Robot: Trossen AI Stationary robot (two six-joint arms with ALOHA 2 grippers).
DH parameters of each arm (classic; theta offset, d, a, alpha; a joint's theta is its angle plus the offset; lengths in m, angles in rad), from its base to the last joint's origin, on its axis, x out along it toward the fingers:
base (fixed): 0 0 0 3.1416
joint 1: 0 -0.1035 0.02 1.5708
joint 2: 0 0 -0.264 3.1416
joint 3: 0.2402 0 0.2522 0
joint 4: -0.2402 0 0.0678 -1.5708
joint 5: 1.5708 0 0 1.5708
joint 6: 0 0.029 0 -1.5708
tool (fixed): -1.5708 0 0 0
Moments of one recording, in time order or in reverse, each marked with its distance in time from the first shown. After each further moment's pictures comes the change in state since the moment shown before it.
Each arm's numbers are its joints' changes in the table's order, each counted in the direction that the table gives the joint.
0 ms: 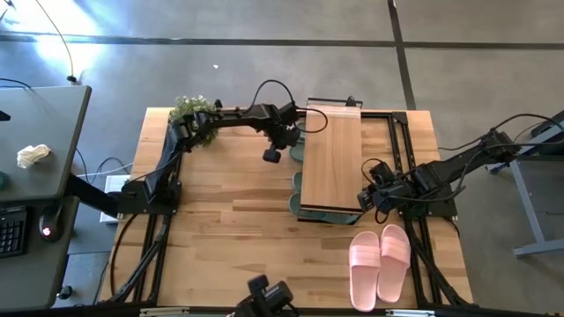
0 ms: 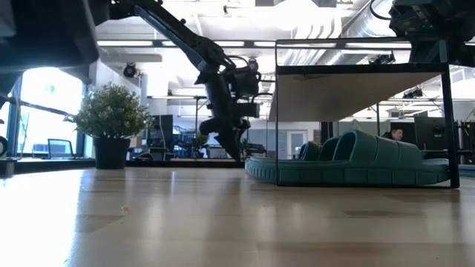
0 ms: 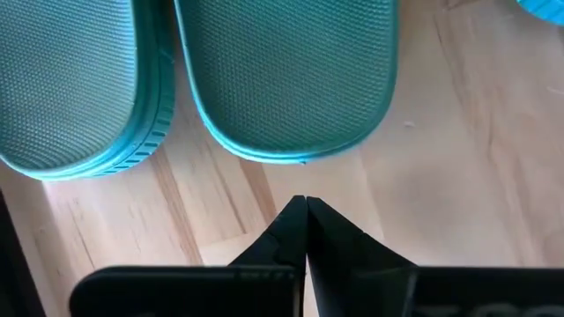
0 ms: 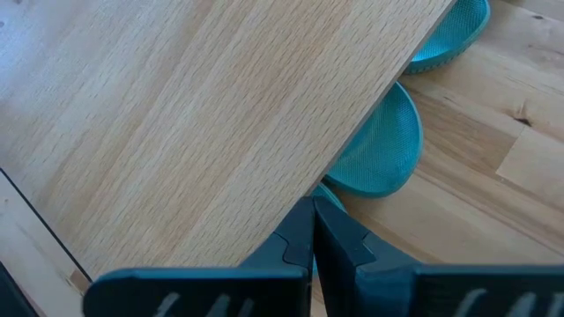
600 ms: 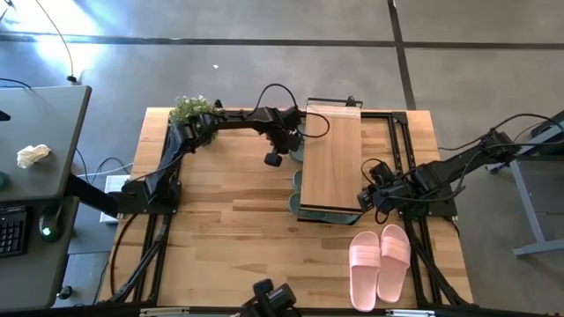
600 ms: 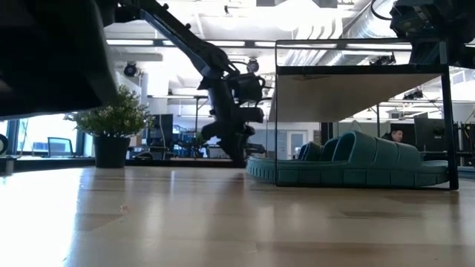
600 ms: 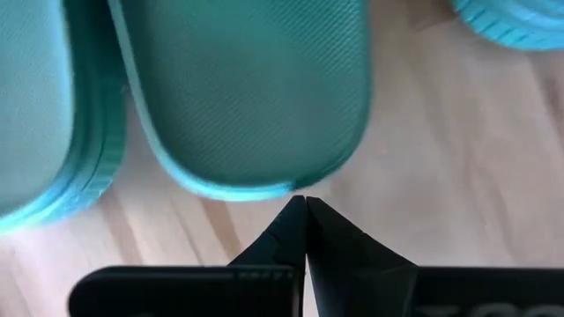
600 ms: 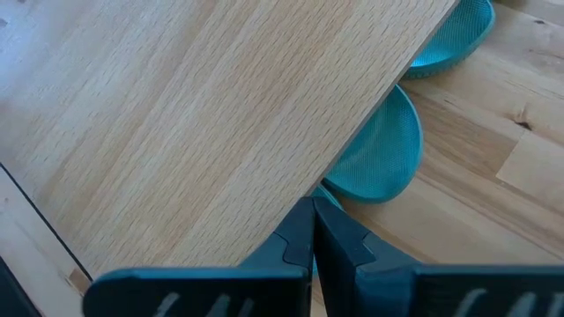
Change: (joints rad) left arm 0.018 0.046 0.017 0.004 -0.074 0.013; right arm 0.000 0.000 0.000 0.002 -0.008 -0.008
